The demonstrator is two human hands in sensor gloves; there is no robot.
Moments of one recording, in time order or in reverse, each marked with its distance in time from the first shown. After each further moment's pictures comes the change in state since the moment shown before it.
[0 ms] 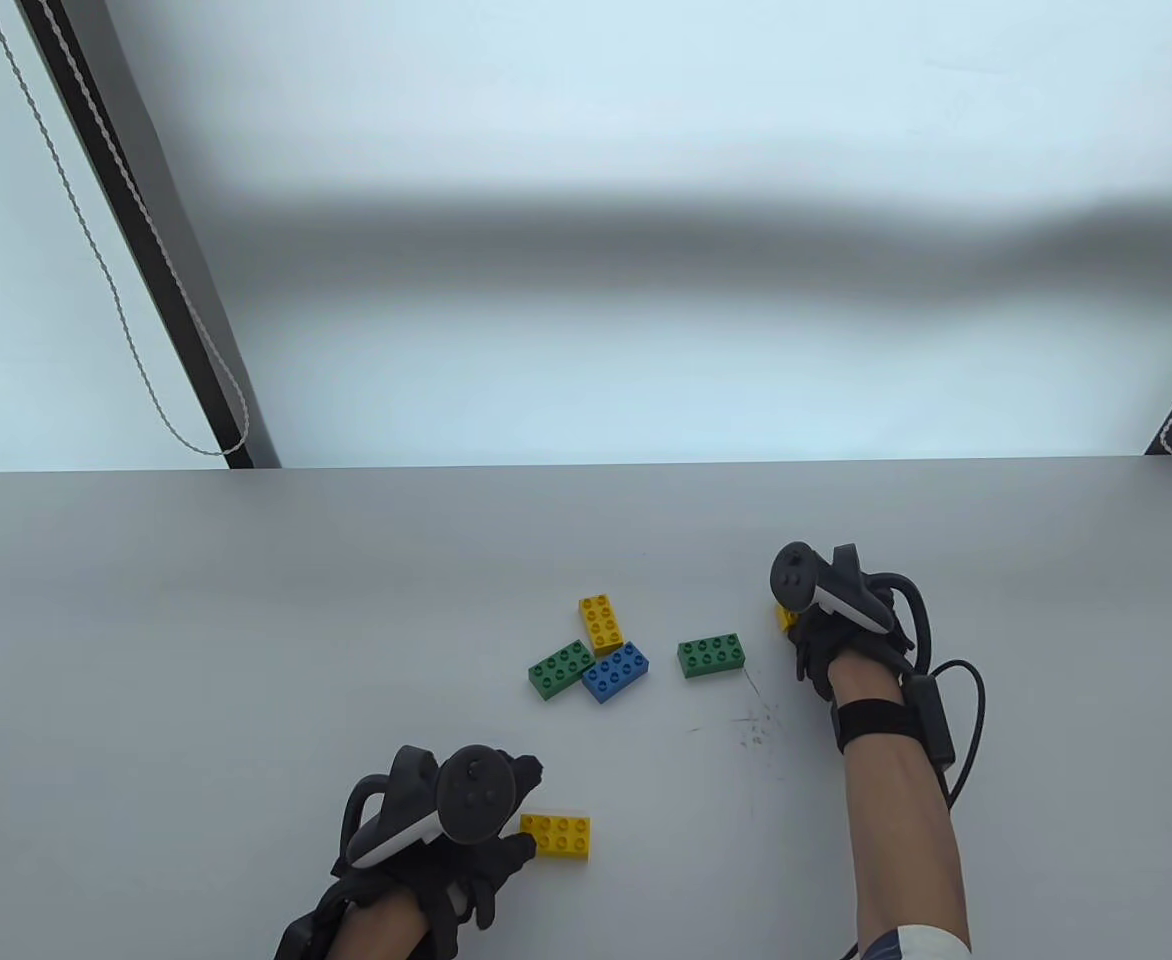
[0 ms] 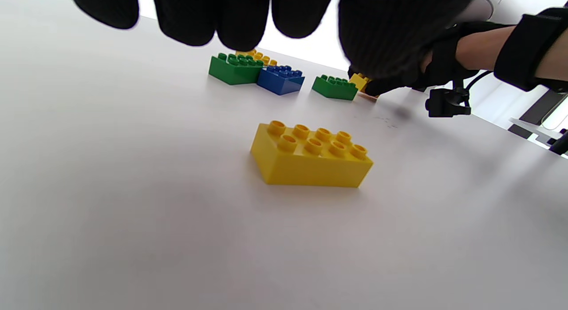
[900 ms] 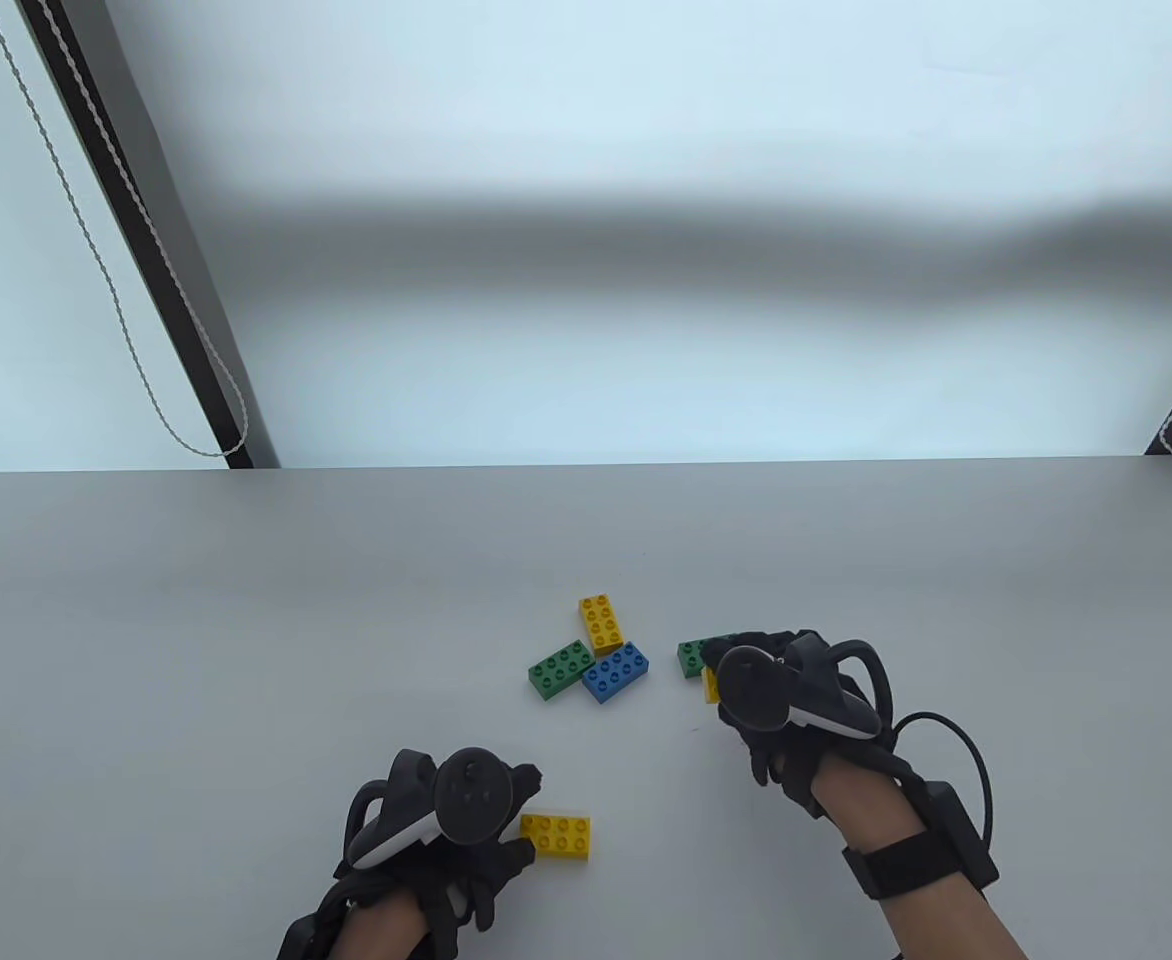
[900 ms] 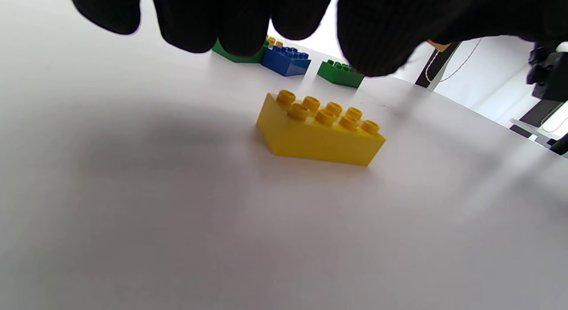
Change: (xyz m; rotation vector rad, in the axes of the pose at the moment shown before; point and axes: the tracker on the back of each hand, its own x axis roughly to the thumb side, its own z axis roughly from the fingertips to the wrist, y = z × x) left_hand -0.007 -0.016 -0.006 -0.030 0.002 0.037; right_hand 0.086 -0.038 0.141 -0.223 -0.417 0.011
